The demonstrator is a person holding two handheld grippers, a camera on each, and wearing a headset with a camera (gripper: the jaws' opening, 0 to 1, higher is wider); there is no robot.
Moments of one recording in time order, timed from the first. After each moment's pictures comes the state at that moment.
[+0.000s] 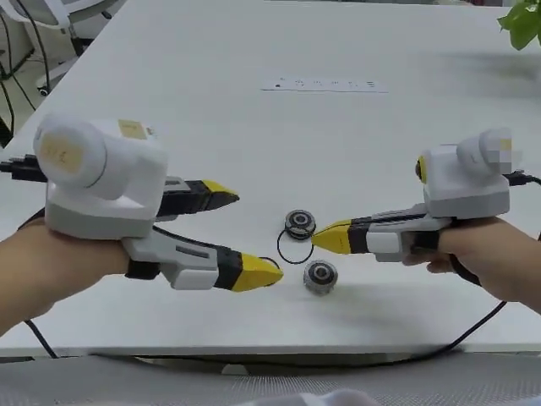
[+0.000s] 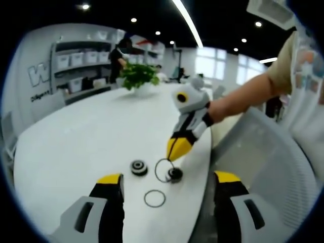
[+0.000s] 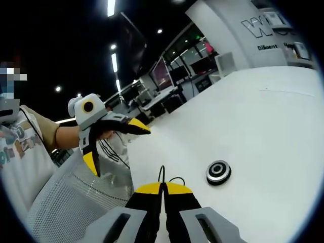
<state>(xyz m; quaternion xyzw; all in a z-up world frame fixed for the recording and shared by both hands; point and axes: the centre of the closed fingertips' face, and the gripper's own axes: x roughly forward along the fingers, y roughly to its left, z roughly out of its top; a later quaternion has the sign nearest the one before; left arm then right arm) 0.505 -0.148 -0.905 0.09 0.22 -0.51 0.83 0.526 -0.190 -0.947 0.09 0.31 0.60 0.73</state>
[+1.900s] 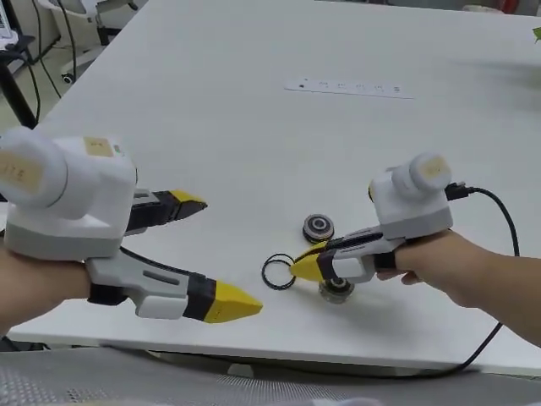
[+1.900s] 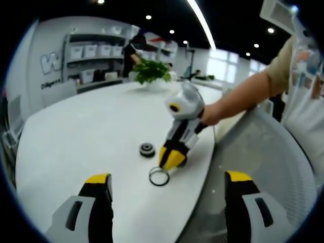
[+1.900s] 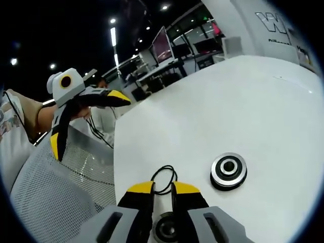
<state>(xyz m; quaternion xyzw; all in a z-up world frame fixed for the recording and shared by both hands) 0.493 -0.110 -0.920 0.06 0.25 -0.47 0.84 0.530 -0.158 -1.004 0.00 0.37 0.60 0.71</state>
